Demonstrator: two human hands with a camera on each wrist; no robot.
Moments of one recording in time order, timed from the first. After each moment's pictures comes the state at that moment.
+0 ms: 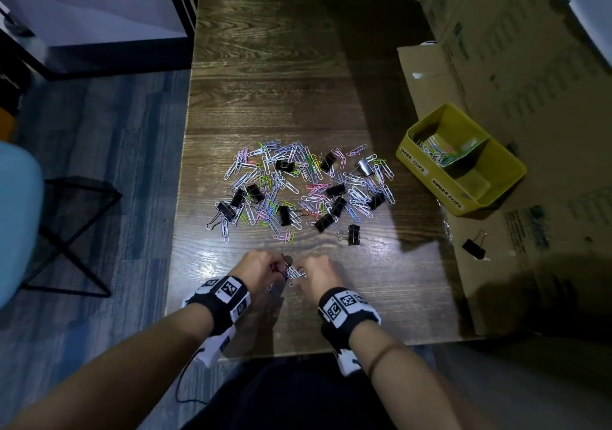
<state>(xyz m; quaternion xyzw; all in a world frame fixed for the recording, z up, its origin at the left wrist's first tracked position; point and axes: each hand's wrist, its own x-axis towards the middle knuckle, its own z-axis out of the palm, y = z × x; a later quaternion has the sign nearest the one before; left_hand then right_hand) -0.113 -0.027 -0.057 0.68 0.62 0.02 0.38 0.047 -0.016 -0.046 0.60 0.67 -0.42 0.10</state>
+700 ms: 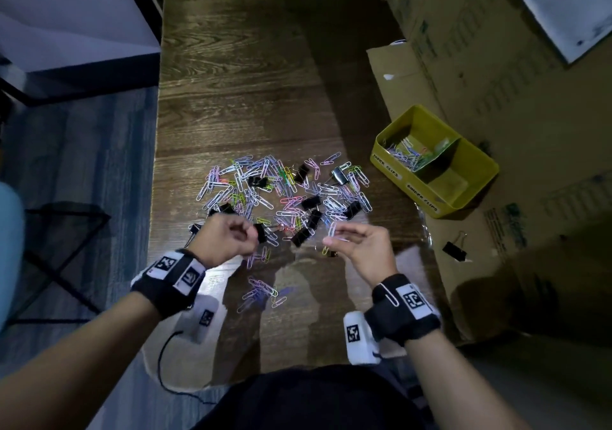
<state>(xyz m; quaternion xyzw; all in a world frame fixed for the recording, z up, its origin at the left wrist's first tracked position) -0.115 0.049 0.014 0.54 0.64 0.18 0.51 0.145 0.039 0.019 0.62 0.37 -0.59 -0.37</state>
